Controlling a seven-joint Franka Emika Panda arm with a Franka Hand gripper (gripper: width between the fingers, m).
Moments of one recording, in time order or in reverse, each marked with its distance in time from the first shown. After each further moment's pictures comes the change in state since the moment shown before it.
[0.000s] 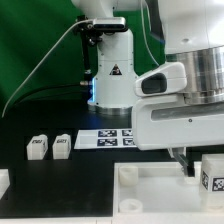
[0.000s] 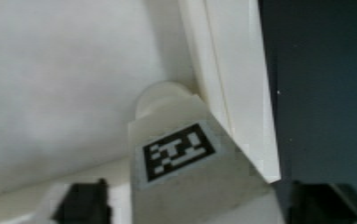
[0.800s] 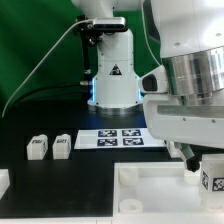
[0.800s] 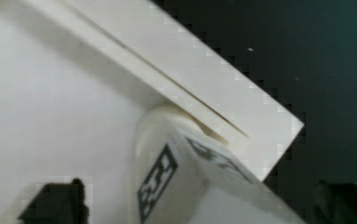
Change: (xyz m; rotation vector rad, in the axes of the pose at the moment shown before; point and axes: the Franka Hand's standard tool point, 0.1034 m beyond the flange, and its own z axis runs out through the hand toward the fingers) arm -0.002 0.000 0.002 0.039 -0.009 0.566
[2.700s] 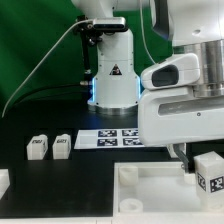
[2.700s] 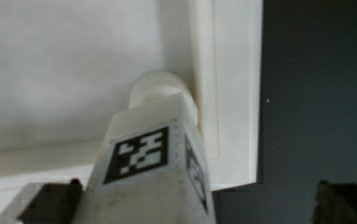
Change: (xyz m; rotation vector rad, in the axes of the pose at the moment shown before) arm -0.003 -0.007 -0.008 -0.052 0.031 -0.690
